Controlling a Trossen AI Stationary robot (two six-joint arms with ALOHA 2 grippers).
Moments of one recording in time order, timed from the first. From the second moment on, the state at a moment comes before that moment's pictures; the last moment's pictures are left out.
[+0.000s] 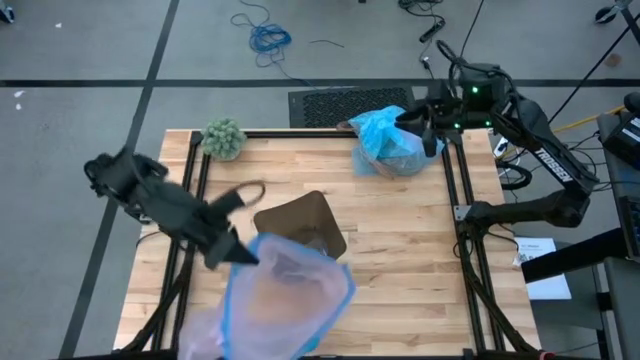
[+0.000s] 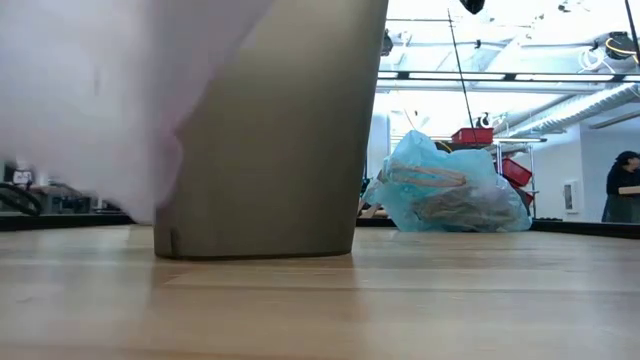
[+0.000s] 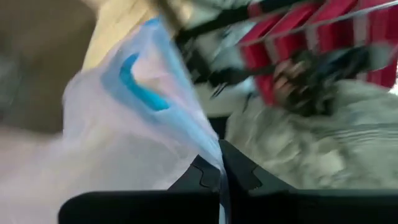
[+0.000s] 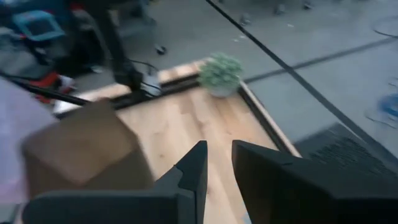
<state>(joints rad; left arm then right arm) -0.53 1.47 2.16 -1.19 -0.05 -1.30 -0.64 1.13 1.56 -0.86 -0.40 -0.02</state>
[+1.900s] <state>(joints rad) 0.24 1.49 2.36 -0.69 0.50 -0.53 -0.34 1.61 2.11 -0.22 -1.00 0.22</state>
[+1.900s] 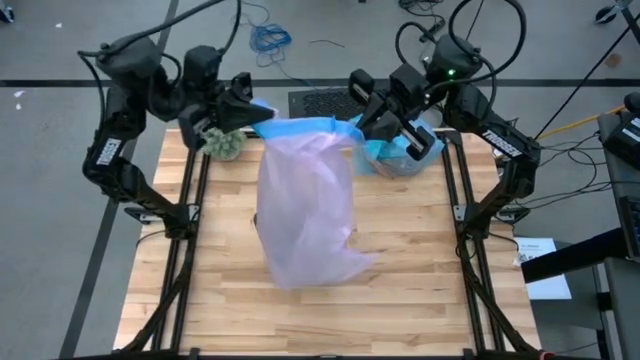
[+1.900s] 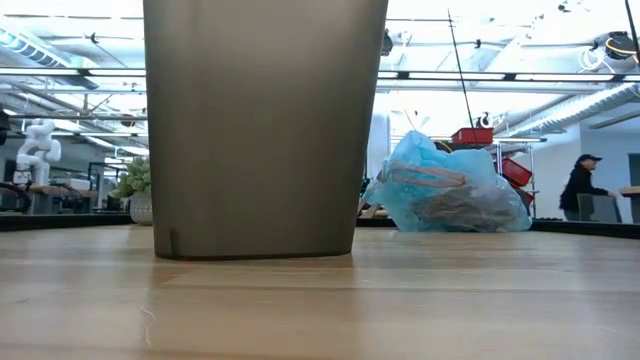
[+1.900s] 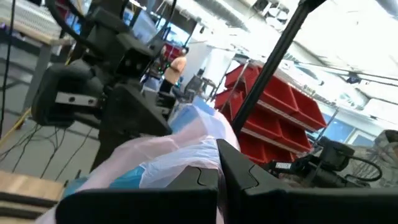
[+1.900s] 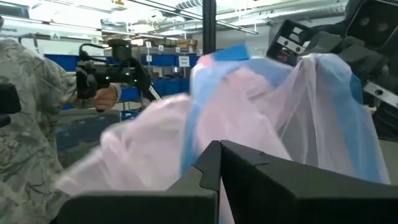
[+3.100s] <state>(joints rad) 0.22 1.60 2.36 -0.76 0.36 -0.20 -0.36 1.60 2.18 -0.44 -1.13 0.06</state>
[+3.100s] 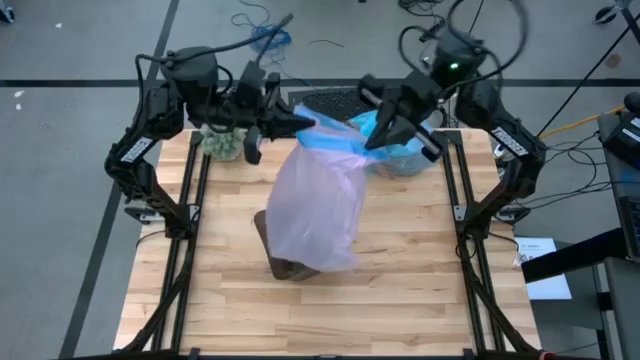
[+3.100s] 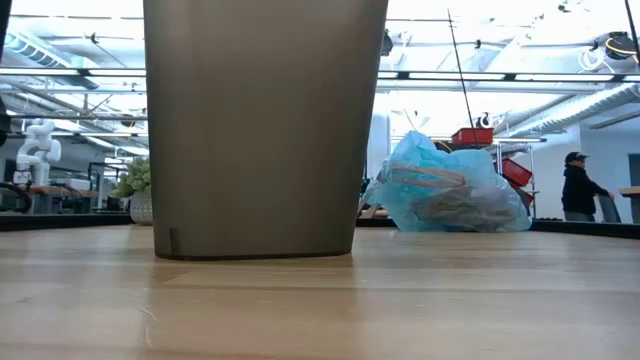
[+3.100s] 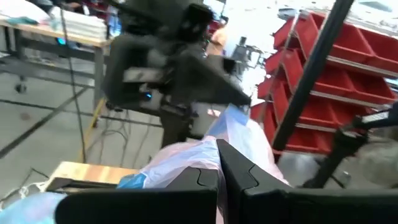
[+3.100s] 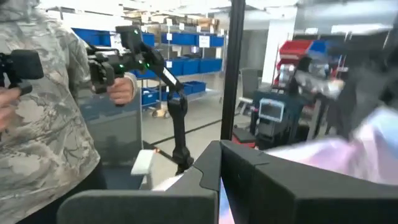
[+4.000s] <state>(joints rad) 0.21 1.58 2.36 -0.80 0.18 -0.20 0.24 1.61 2.29 -0.86 -0.22 0.12</state>
